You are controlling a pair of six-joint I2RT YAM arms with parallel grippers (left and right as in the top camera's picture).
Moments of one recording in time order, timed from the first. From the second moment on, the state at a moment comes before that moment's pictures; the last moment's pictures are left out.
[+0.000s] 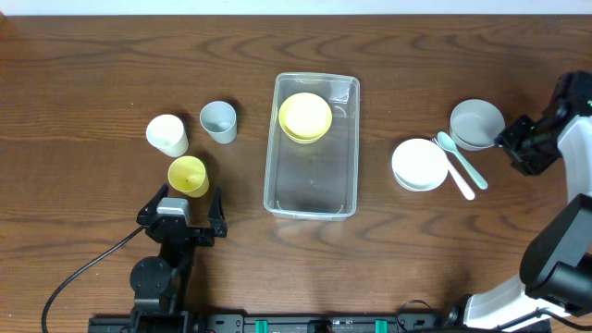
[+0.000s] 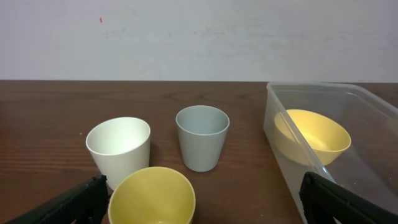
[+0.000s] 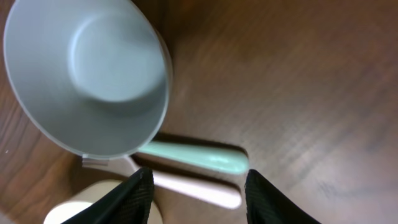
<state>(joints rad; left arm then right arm) -0.04 0.01 0.02 -0.11 0.07 -0.06 -0.40 1.79 1.33 -0.90 -0.10 0.52</state>
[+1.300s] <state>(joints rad) -0.04 0.01 0.02 -0.11 0.07 -0.06 -0.30 1.81 1.34 -0.77 -0.14 0.46</state>
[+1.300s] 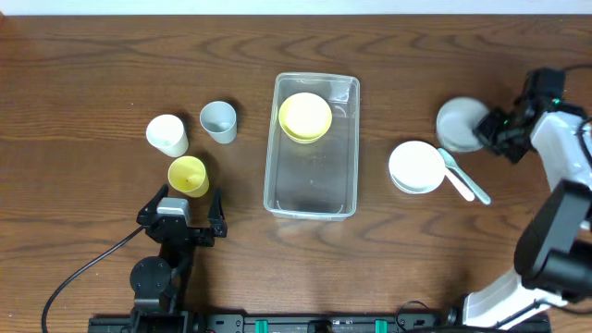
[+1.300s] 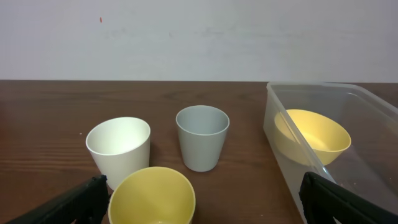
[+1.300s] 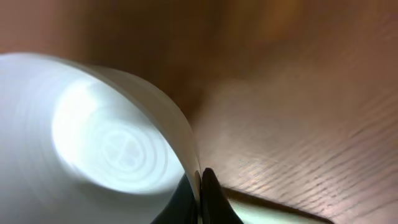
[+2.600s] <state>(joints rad) -0.04 0.01 0.02 -0.11 0.07 -0.06 0.44 1.90 1.47 -0.47 -0.09 0.51</state>
